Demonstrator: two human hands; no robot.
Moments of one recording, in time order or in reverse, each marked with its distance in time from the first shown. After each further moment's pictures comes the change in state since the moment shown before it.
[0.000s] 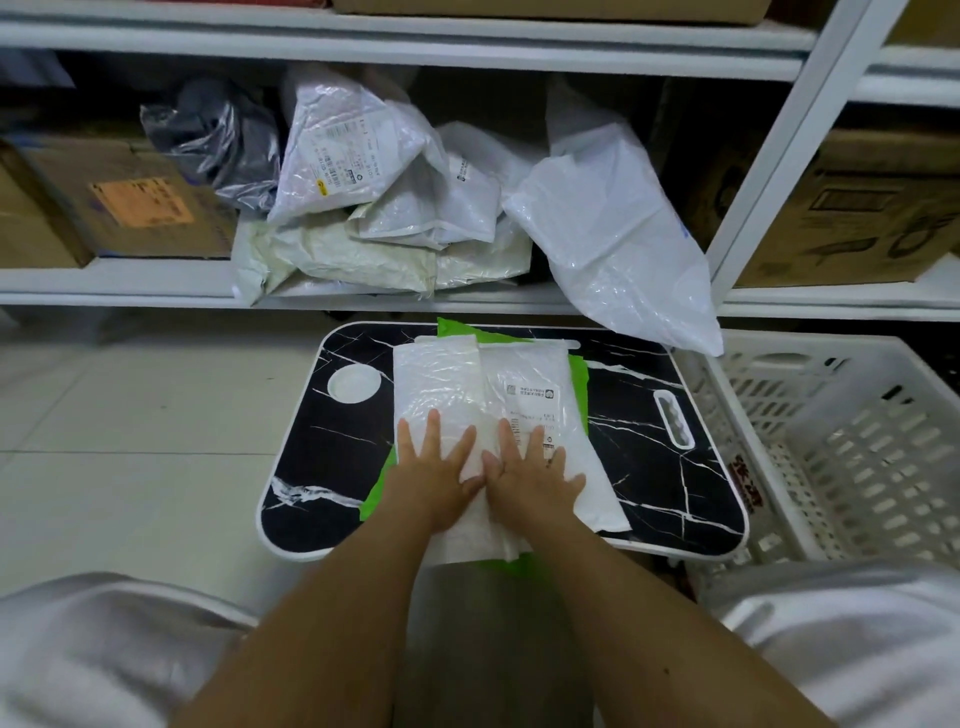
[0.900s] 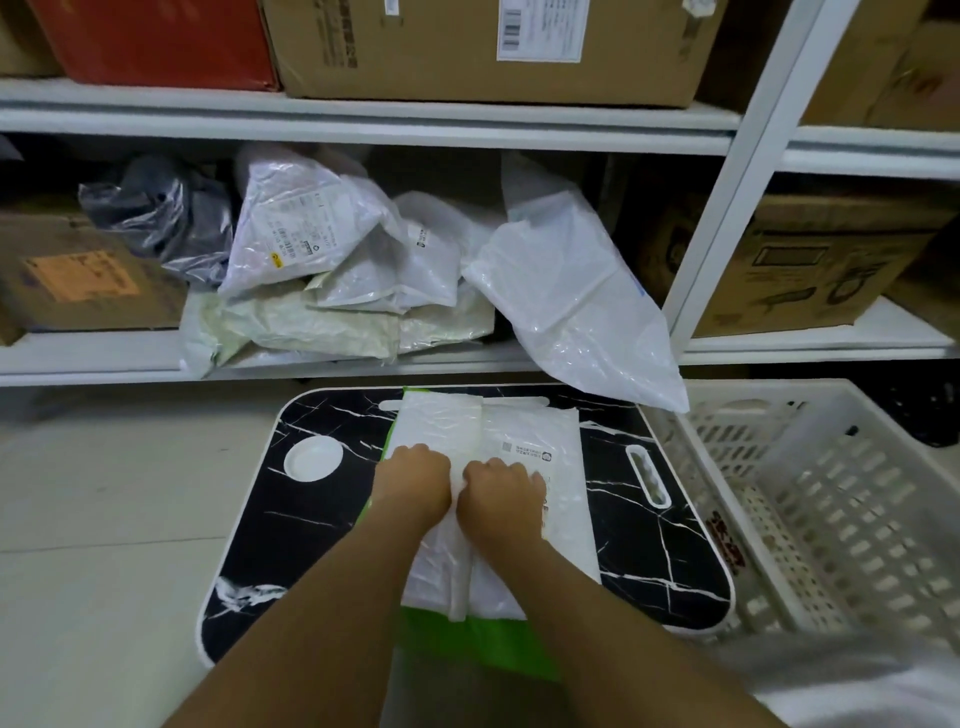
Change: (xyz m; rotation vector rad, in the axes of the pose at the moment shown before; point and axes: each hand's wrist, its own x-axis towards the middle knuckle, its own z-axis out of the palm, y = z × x) left_hand 0.059 0.025 -0.071 0.216 0.147 0.029; right_hand 0.027 -0.025 -0.041 -0.086 0.396 -0.205
